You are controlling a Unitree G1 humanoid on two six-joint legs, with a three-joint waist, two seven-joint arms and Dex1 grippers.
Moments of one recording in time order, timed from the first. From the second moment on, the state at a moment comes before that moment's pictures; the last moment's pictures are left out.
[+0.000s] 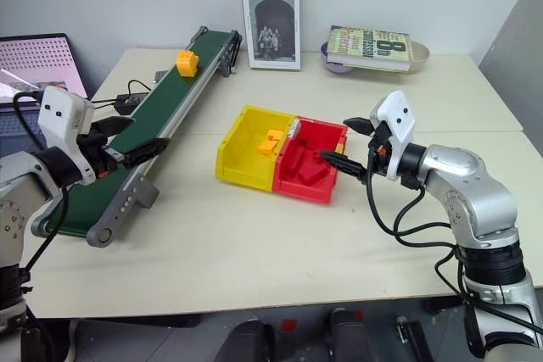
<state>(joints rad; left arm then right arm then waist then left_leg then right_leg) -0.38 0.82 0.39 -0.10 -0.43 0.70 -0.56 -0.57 -0.57 0.00 -0.27 0.48 0.67 0.75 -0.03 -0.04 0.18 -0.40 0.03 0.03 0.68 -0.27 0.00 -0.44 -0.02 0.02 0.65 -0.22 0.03</state>
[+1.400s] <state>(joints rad) -0.60 0.62 0.32 0.35 -0.28 0.43 -0.36 -0.67 -0.50 0.06 -0.43 0.59 0.78 0.73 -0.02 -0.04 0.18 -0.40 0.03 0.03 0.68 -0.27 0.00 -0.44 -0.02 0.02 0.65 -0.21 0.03</state>
